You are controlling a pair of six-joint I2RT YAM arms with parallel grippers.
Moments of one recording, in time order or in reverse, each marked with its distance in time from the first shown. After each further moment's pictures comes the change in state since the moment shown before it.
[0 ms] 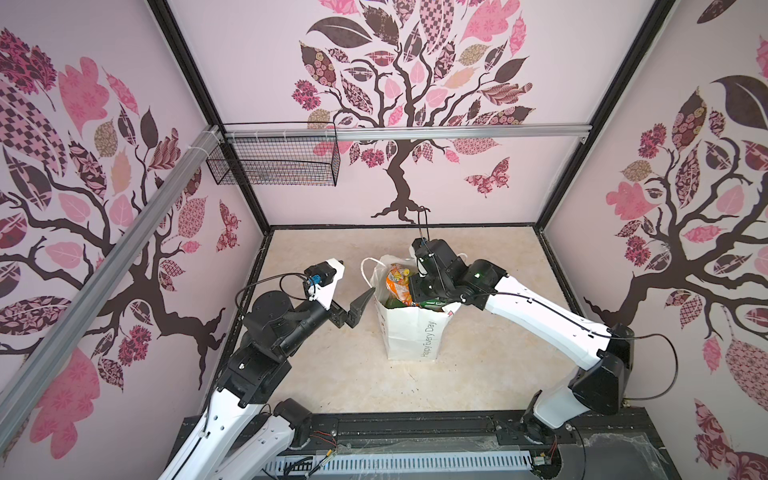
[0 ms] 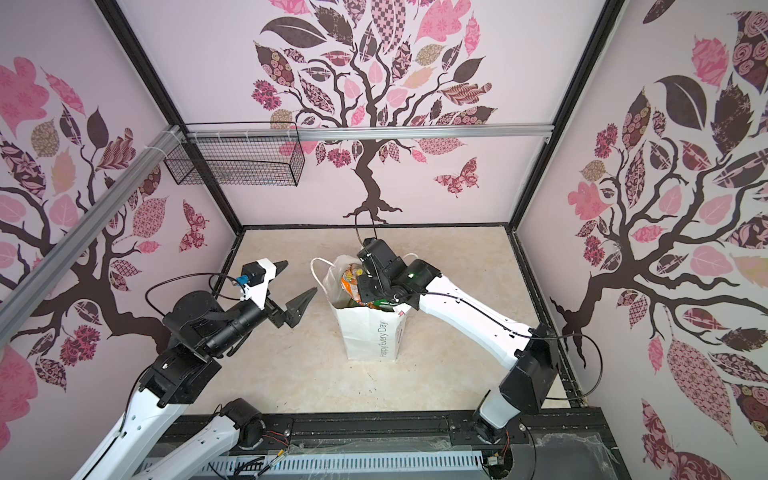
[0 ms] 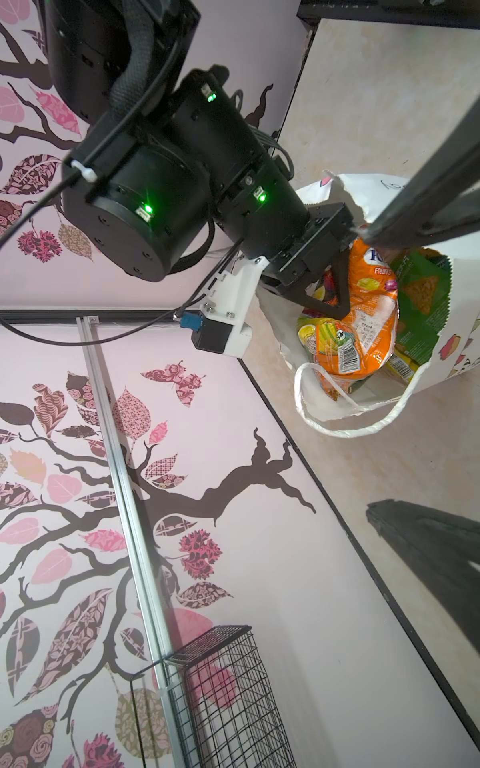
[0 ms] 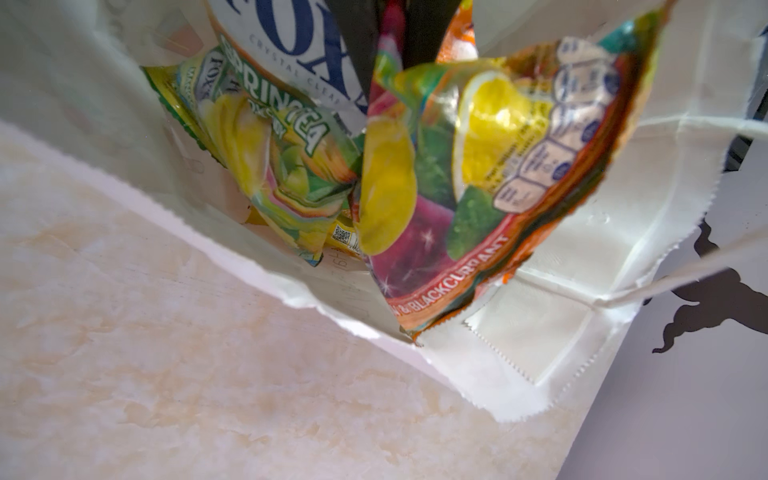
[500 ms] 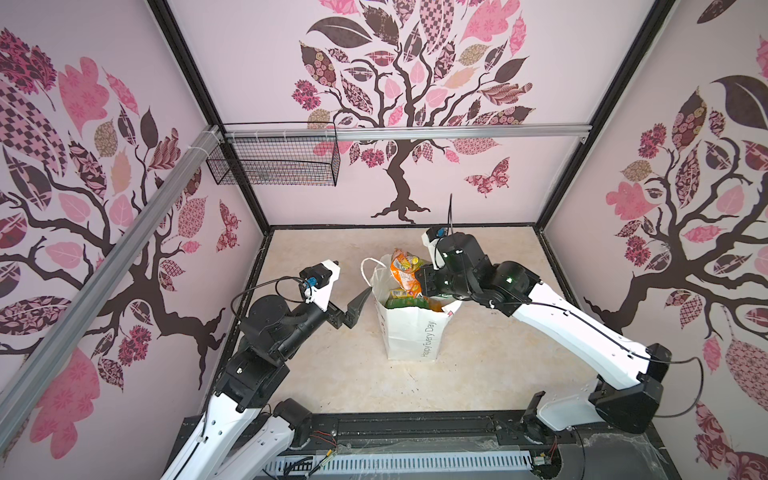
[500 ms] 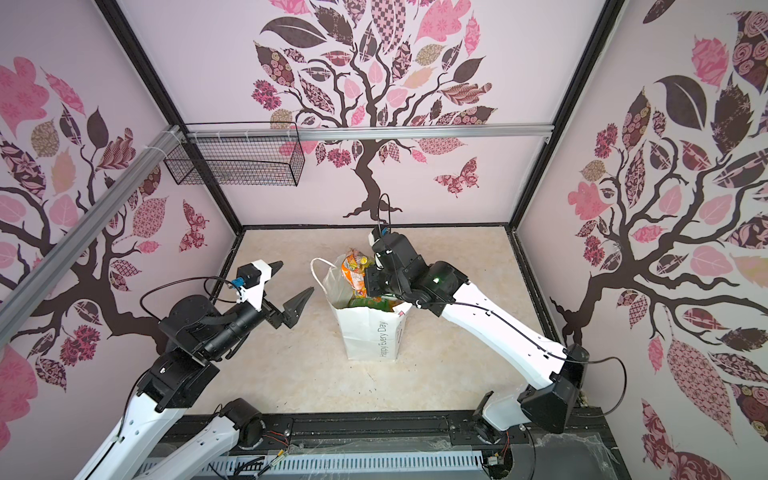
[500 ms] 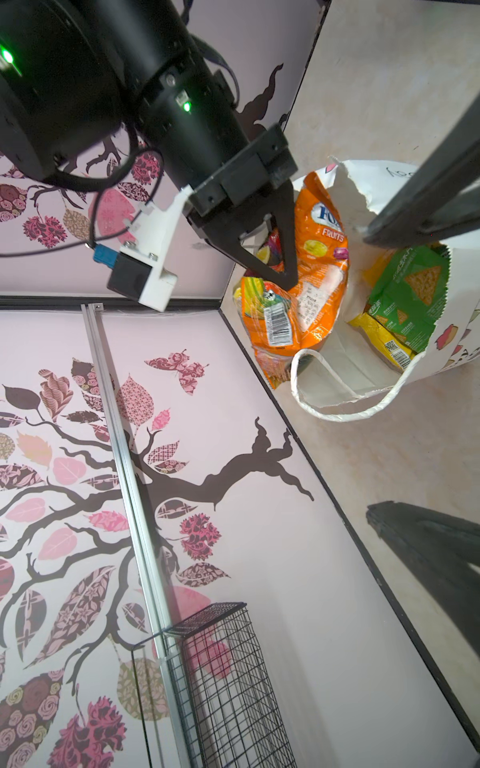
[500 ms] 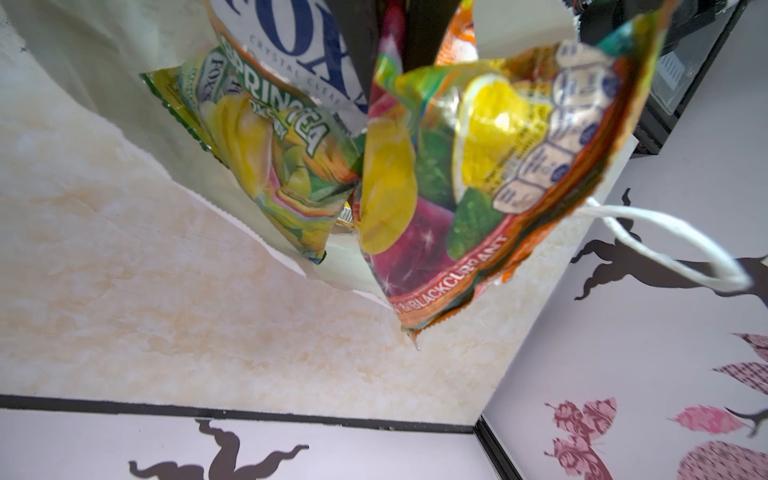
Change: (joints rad) left arm 0.000 -0.027 -0.018 0.008 -0.050 -0.017; right arm 0.000 -0.156 0.008 0.039 0.001 0.000
